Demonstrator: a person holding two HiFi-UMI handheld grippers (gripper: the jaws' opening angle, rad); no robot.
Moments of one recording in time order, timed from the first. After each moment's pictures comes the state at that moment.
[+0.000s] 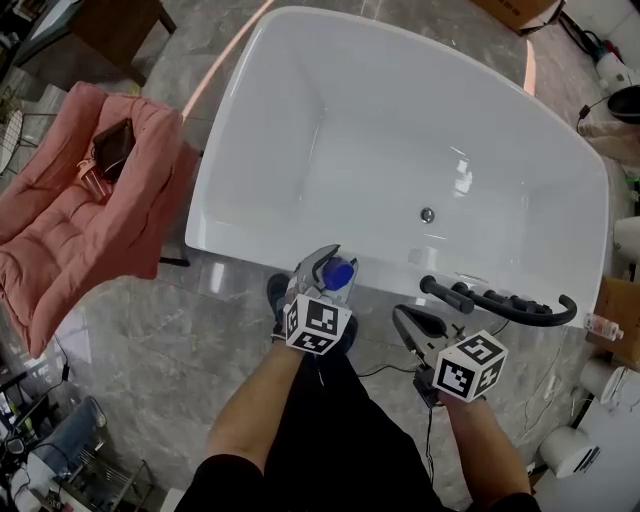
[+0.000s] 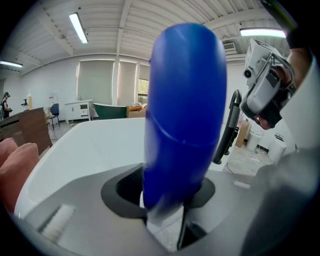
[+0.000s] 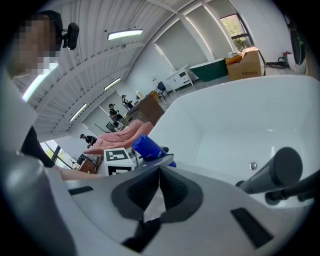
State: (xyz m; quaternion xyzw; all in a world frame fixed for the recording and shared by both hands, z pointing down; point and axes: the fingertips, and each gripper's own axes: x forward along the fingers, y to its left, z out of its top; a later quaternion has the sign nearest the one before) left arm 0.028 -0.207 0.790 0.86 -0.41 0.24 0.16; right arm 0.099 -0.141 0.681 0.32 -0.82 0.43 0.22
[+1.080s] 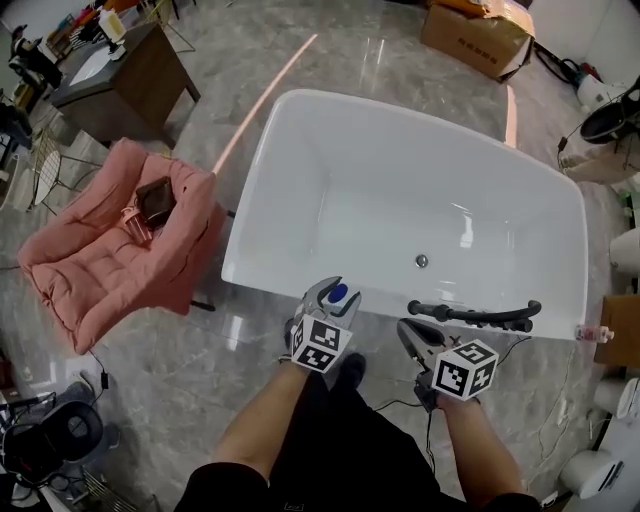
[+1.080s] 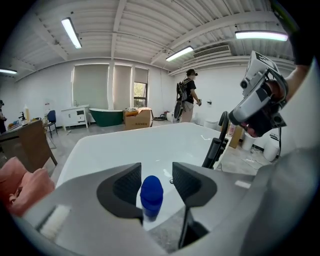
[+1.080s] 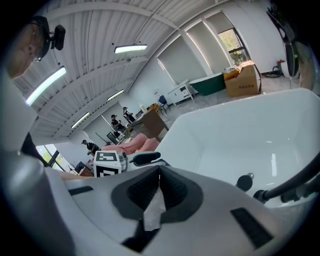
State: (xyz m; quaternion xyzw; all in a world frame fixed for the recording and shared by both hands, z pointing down) left arm 0.025 -0.189 0.672 0.87 -0.39 0.25 0.14; right arm 0.112 -0.134 0.578 0.35 -0.83 0.40 0.16
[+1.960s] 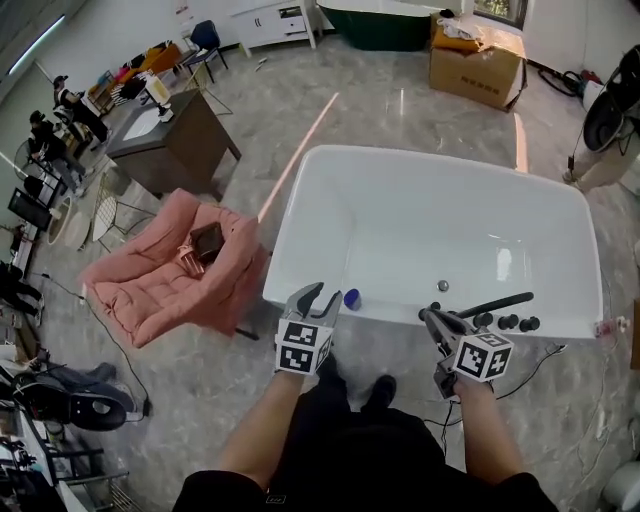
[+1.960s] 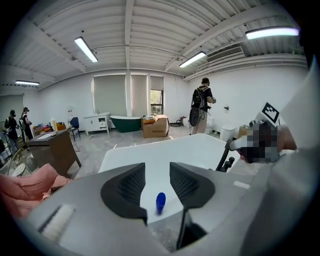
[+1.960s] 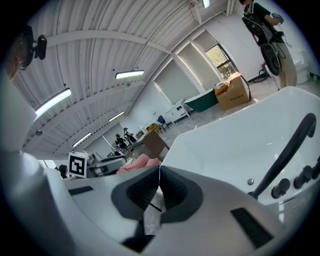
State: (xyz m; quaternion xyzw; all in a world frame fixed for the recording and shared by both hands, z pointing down) left arm -0.020 -0.153 0.496 0.83 -0.50 0.23 0.13; right arm 0.189 -0.115 0.502 0.40 -0.84 0.38 0.04
